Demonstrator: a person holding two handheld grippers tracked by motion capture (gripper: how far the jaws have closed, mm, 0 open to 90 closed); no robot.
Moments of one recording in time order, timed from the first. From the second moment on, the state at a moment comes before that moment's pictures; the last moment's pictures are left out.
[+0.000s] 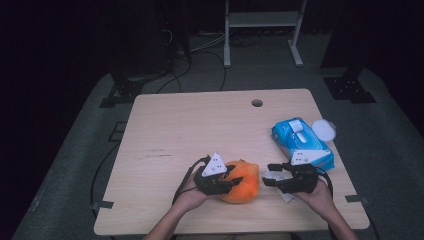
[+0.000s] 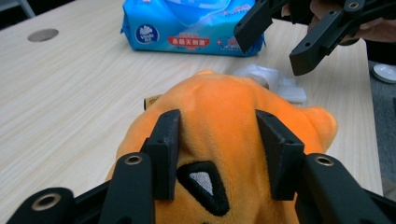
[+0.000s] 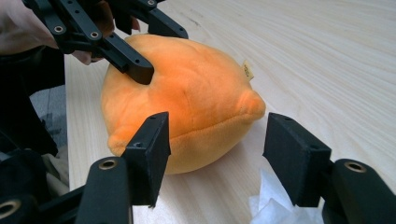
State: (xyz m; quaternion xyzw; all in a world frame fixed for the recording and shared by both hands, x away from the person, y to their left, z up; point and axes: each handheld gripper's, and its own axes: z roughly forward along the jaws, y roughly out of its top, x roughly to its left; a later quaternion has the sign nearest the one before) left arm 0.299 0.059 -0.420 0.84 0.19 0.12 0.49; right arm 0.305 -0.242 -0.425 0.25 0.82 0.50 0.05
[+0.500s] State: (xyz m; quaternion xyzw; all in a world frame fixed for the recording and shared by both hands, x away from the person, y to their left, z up) left arm 0.305 0.068 -0.415 0.83 0.20 0.13 0.50; right arm 0.308 -0.244 -0.426 0.26 0.82 0.51 0.04
